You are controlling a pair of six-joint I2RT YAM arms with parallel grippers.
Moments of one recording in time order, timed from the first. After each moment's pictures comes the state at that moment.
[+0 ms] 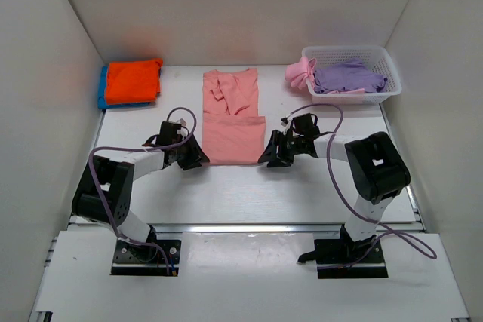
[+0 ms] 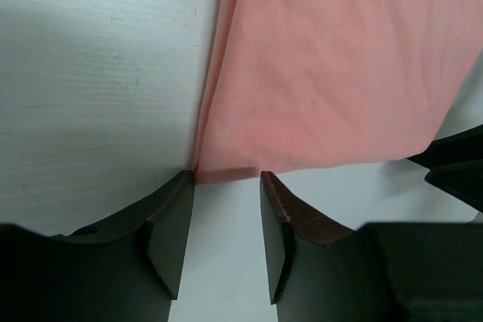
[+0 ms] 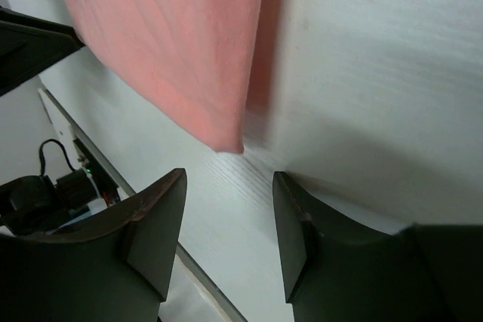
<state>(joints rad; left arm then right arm) -0.25 1.55 0.68 -0.07 0.28 -0.67 0.36 1.77 0.87 -0.05 -0.63 0.60</state>
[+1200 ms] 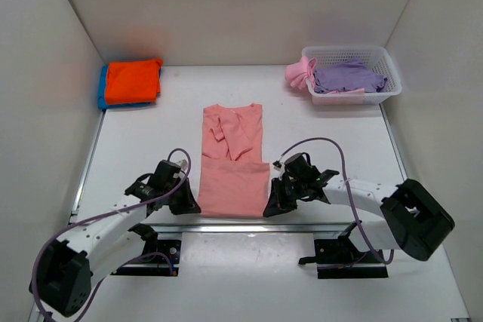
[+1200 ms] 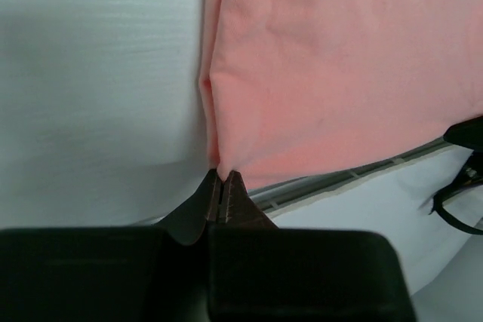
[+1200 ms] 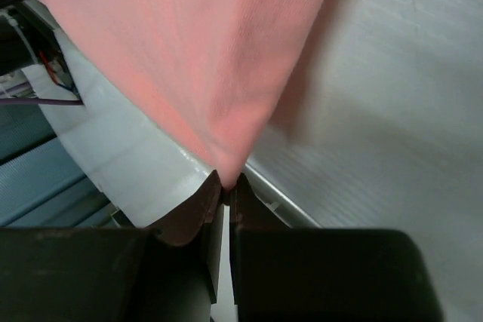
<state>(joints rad) -0.48 0.91 0.37 -0.54 0.26 -0.69 0.70 1.32 0.48 -0.17 -0.57 0.73</state>
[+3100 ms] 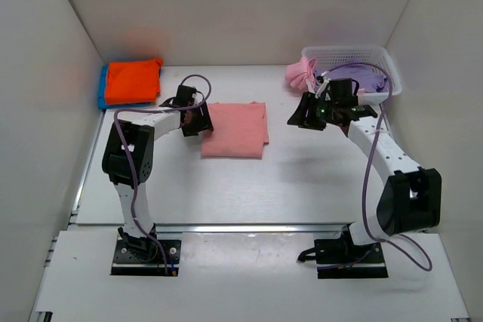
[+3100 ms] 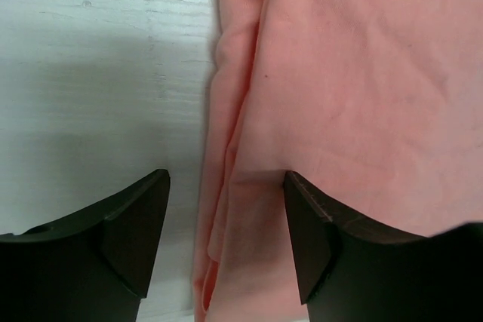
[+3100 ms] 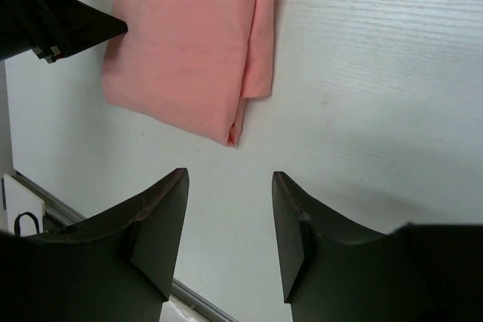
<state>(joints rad) -0.26 1.96 1.28 -0.28 0.07 -0.50 0.18 1.48 1.18 -0.46 -0.43 0.38</state>
